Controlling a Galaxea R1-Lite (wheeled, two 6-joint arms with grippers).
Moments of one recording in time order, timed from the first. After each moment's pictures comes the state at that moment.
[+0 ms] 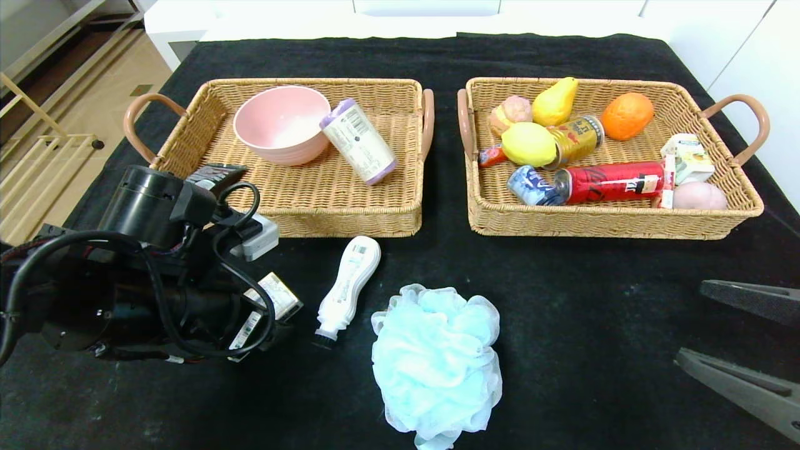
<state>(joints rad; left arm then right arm) -0.36 1.54 -1.02 0.27 0.24 0.23 0.25 1.01 -0.48 -0.42 0.53 -0.08</state>
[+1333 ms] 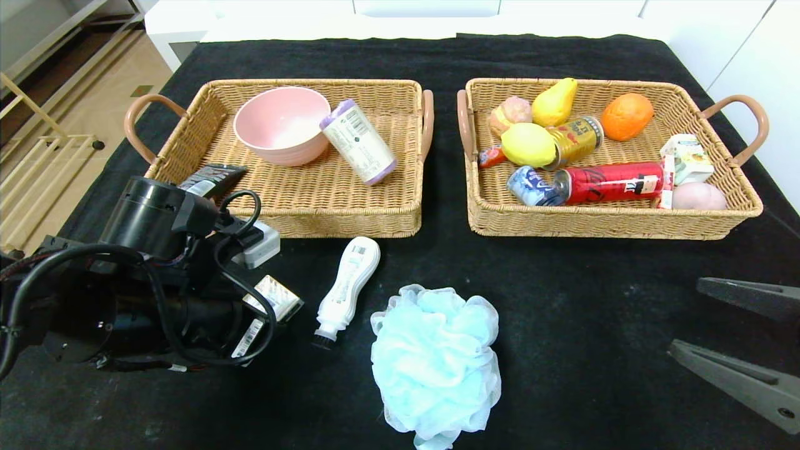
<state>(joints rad) -0.36 1.55 -0.98 0.25 0.24 0.22 0.22 1.04 -0.47 -0.44 0.53 -0.09</state>
